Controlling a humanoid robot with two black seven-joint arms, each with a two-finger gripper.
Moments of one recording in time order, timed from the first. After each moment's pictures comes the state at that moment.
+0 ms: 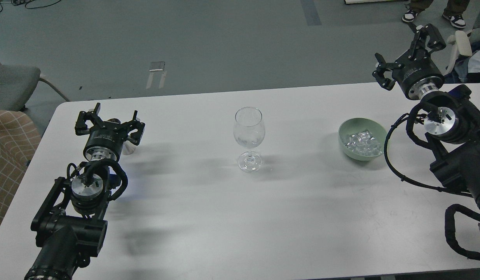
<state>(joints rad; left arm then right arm) -0.36 0.10 -1.50 -0.93 0.01 -0.14 -0.08 0.74 -0.21 1.31 0.60 -0.43 0.25 0.11</state>
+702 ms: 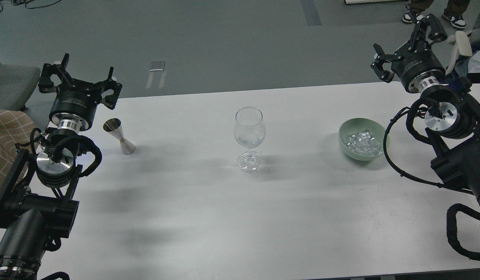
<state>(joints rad) -0.45 0.26 -1.48 -1.12 0.07 -0.13 -0.07 0.74 -0.22 1.32 0.68 -0.43 0.25 0.11</state>
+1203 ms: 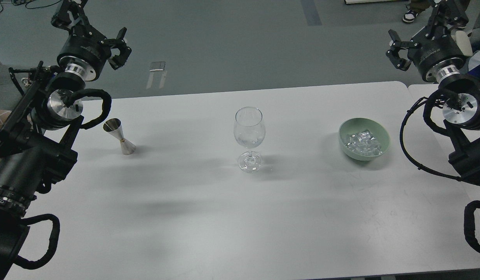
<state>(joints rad) -0.85 0.30 -1.13 -0.77 0.22 -0.10 -0.09 0.74 -0.31 1.30 0.73 -0.47 0.26 0.12</state>
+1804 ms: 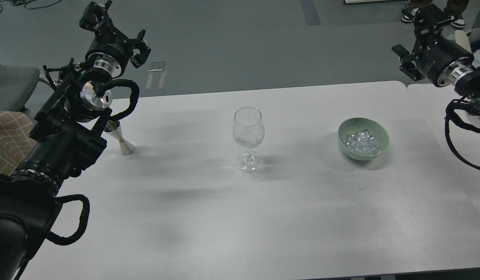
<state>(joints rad) -0.96 0.18 -1.11 -0.54 0.20 -0.13 -0.15 0.77 -0.56 0.95 0.87 -0.79 0.26 0.12</state>
